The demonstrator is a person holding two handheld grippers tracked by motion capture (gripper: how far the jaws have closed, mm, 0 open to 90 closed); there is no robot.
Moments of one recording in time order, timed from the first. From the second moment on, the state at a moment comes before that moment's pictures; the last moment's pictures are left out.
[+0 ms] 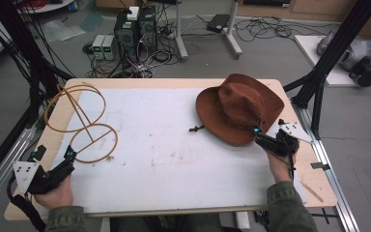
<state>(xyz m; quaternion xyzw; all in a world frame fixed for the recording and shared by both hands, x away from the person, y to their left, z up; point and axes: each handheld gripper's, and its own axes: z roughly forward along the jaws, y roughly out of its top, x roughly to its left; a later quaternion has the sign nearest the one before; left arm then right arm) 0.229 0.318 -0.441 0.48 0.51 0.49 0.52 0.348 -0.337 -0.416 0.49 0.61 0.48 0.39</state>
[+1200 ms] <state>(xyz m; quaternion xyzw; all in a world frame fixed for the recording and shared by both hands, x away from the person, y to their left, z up) 0.234 0.318 -0.443 0.49 0.50 0.48 0.52 0.448 -0.339 -0.414 0.47 0.71 0.40 0.34</state>
